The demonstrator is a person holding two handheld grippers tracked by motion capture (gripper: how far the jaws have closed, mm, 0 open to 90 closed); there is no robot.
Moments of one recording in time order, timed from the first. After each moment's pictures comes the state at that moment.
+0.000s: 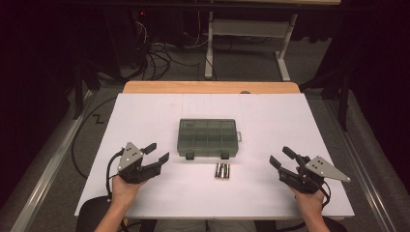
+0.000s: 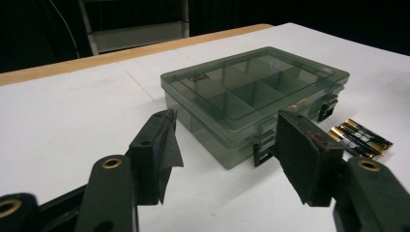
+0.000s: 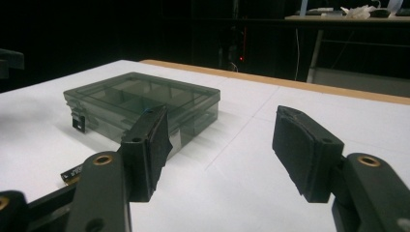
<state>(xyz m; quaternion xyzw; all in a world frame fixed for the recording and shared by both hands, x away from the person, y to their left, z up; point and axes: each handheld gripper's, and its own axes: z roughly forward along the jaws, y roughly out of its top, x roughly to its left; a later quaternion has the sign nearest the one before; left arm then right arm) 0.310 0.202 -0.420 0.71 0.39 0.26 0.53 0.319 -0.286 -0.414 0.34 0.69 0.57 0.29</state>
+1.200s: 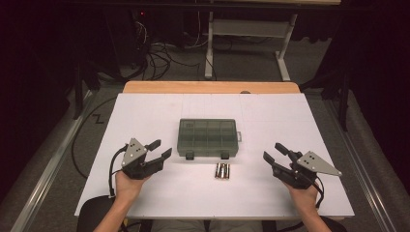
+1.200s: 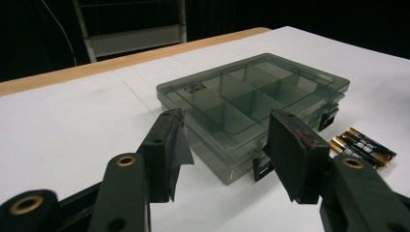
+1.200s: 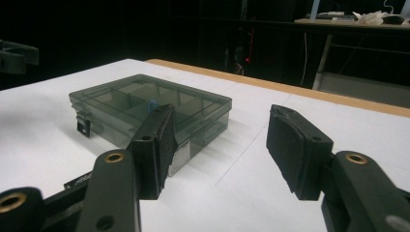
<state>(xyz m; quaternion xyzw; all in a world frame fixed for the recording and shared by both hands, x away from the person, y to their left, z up) 0.322 0.194 -0.417 0.71 0.38 0.26 0.53 0.330 -0.268 -0.407 0.33 0.70 0.56 0.29</state>
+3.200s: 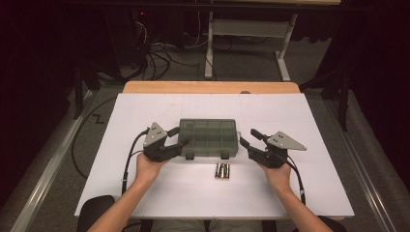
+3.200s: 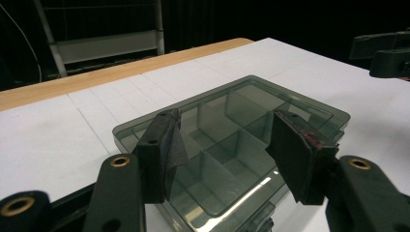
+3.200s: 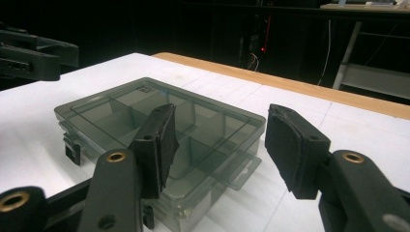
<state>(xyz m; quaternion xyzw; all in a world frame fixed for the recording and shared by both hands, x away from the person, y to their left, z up) 0.377 0.155 -0.413 0.71 0.36 0.23 0.56 0.385 -0.206 -0.409 0.32 0.72 0.55 0.26</state>
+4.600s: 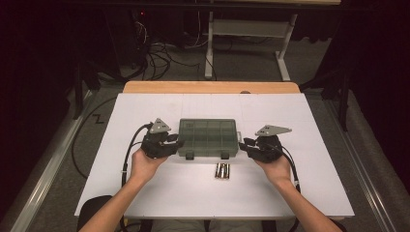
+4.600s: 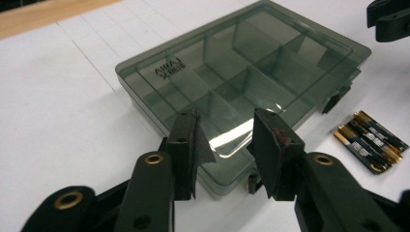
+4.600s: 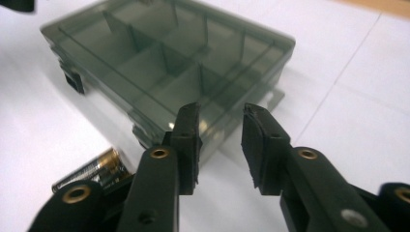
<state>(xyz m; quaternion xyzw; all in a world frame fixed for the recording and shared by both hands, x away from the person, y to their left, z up) 0.384 0.160 -0.391 0.80 0.39 0.16 0.42 0.402 -0.194 -0.395 0.36 0.83 0.40 0.16</state>
